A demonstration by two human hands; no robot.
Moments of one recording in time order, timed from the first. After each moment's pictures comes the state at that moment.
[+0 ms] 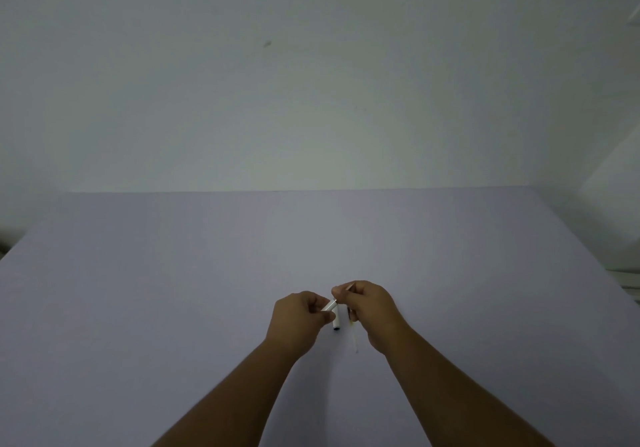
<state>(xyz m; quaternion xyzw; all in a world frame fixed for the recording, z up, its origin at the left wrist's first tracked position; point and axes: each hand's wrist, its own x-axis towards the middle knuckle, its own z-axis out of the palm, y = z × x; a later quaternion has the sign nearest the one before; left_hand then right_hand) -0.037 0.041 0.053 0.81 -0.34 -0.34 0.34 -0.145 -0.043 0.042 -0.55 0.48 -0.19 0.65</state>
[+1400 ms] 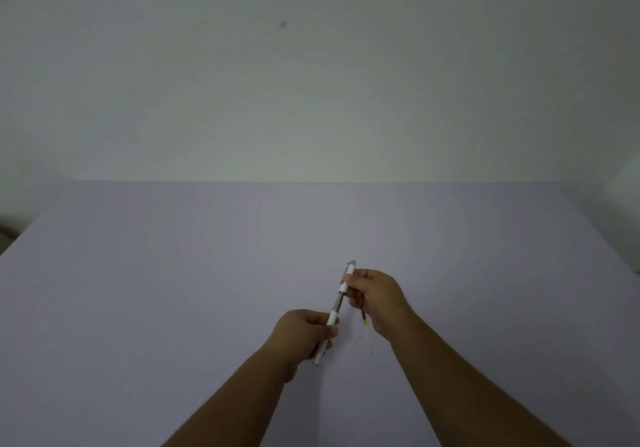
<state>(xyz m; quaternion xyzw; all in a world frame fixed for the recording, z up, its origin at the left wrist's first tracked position) -0.018 0.055 0.036 0.73 -0.16 -0.54 0.38 -0.115 -0.063 0.027 -0.45 0.49 -0.21 0.72</state>
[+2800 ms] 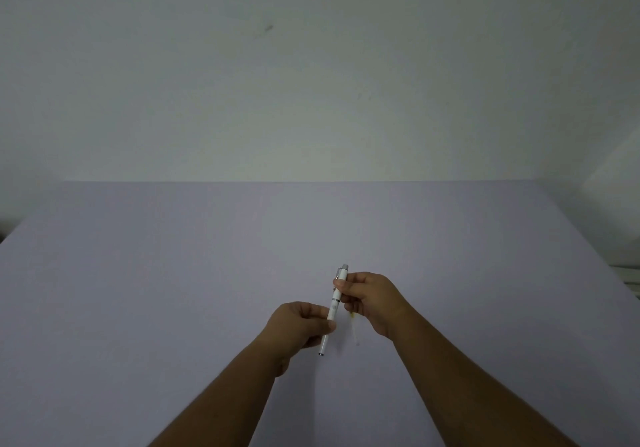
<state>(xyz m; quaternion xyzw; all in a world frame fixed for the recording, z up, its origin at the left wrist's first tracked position) -0.029 0.058 0.040 0.69 -0.19 -0.55 0.42 -0.145 -0.058 0.037 -0.50 0.44 -0.16 0.73</state>
